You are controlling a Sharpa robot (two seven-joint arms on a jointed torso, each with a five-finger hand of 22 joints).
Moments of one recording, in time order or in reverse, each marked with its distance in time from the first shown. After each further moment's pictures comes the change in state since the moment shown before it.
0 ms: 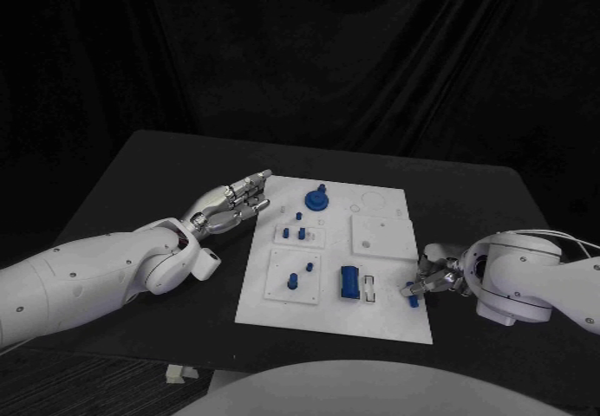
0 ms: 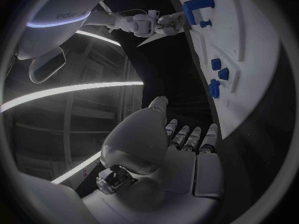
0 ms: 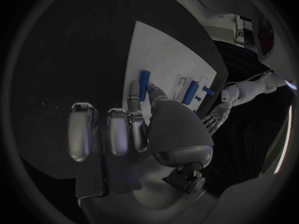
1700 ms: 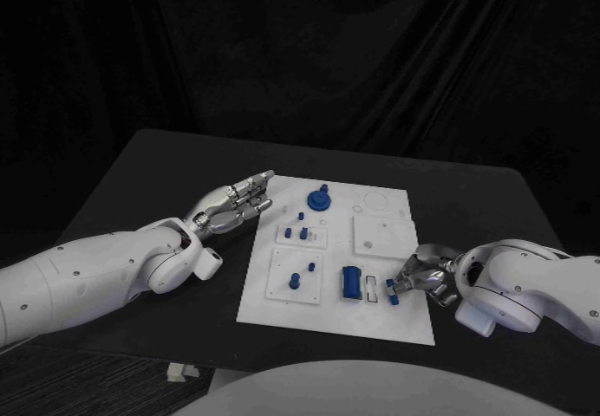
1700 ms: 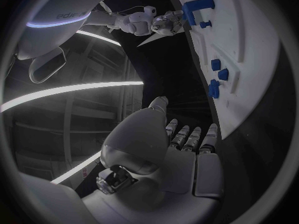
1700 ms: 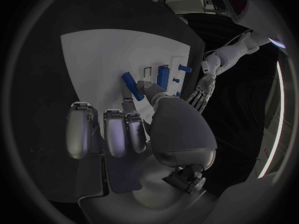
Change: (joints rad) left arm -0.002 0.002 0.000 0.000 0.000 0.000 0.000; left_hand 0.000 0.000 0.006 -0.005 0.004 0.004 0.004 0.000 0.000 0.003 0.003 0.000 0.000 0.000 0.000 0.000 0.000 0.000 0.000 0.000 0.000 0.000; right arm -0.006 0.011 -0.002 0.045 0.352 -0.201 0.095; right_hand 0.030 -0.050 0.281 -0.189 0.250 -0.025 0.032 -0.078 -0.184 -0.006 0.038 0.000 0.000 -0.005 0.031 0.000 0.000 0.016 0.001 0.028 -0.019 0.000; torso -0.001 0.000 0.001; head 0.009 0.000
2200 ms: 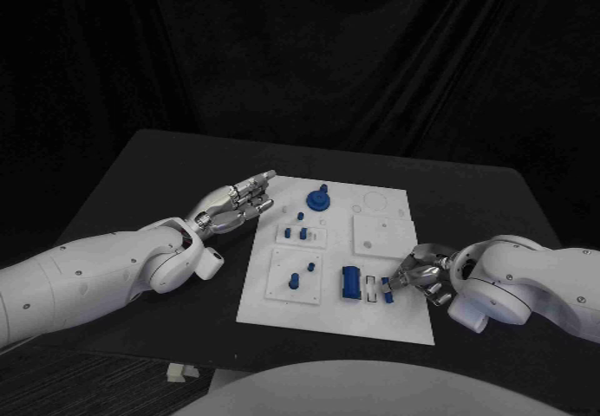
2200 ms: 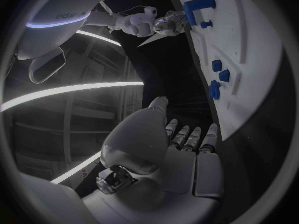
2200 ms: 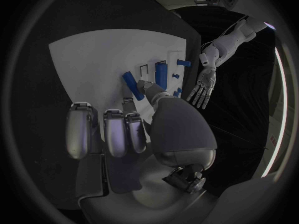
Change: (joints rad) left arm 0.000 0.006 0.000 -0.003 0.000 0.000 -0.001; left_hand 0.000 0.000 0.000 0.000 0.000 0.000 0.000 0.000 0.000 -0.004 0.004 0.000 0.000 0.000 0.000 0.000 0.000 0.000 0.000 0.000 0.000 0.000; right arm 0.002 0.032 0.002 -0.040 0.096 -0.003 -0.003; right_hand -0.012 0.004 0.000 0.001 -0.058 0.000 0.000 0.008 -0.001 0.000 0.000 0.000 0.000 0.000 0.000 0.000 0.000 0.000 0.000 0.000 0.000 0.000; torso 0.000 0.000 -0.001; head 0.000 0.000
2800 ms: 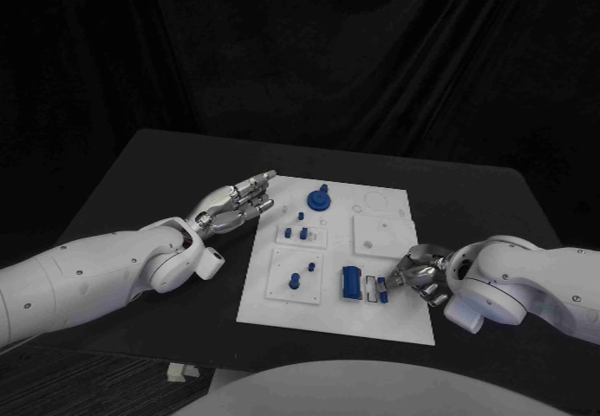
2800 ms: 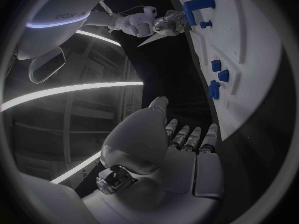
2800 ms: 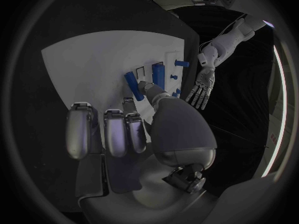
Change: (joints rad) left arm 0.000 0.001 0.000 -0.002 0.000 0.001 -0.002; left_hand 0.000 0.000 0.003 -0.003 0.000 0.000 0.000 0.000 0.000 0.000 0.000 0.000 0.000 0.000 0.000 0.000 0.000 0.000 0.000 0.000 0.000 0.000; right arm 0.000 0.016 -0.001 0.000 0.018 -0.006 0.001; right_hand -0.022 0.003 -0.012 0.020 -0.033 0.000 0.000 0.007 -0.002 0.004 -0.004 0.000 0.000 0.000 0.000 0.000 0.000 0.000 0.000 0.000 0.000 0.000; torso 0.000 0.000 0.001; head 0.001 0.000
